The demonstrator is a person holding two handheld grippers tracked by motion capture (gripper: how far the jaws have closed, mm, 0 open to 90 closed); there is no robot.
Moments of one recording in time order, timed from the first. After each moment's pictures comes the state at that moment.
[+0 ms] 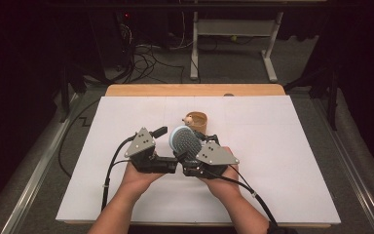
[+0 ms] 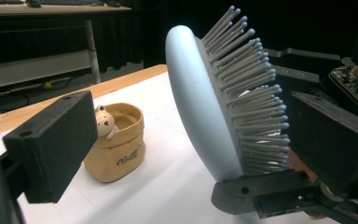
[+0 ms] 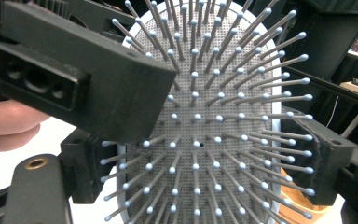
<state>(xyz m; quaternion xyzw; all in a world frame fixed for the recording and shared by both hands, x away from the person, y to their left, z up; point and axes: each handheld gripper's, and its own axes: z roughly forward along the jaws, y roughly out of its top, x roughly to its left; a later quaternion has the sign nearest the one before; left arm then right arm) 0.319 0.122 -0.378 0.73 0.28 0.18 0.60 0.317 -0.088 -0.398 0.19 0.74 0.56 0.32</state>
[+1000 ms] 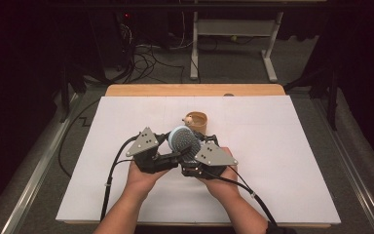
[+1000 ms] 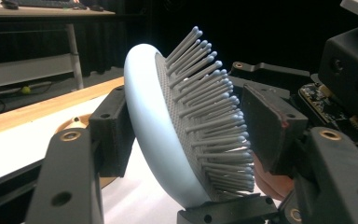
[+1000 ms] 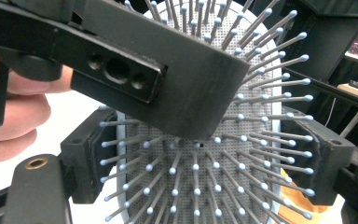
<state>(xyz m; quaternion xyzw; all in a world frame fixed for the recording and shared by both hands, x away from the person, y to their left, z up) 0.317 0.114 -0.374 0.73 0.26 0.15 0.61 0.316 -0.085 -0.398 0.19 0.74 0.56 0.33</state>
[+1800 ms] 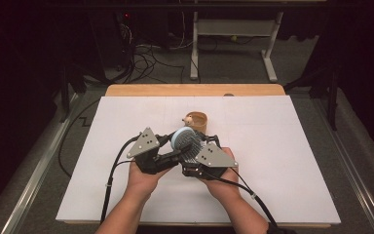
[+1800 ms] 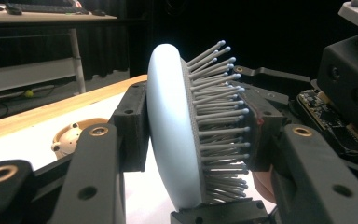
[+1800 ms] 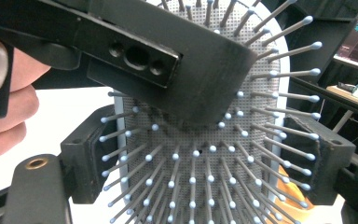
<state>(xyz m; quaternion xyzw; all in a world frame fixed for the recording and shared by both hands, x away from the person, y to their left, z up) 0.312 0.110 -0.370 0.73 0.26 0.16 0.61 0.312 -0.086 -0.397 0.20 0.74 0.55 0.34</state>
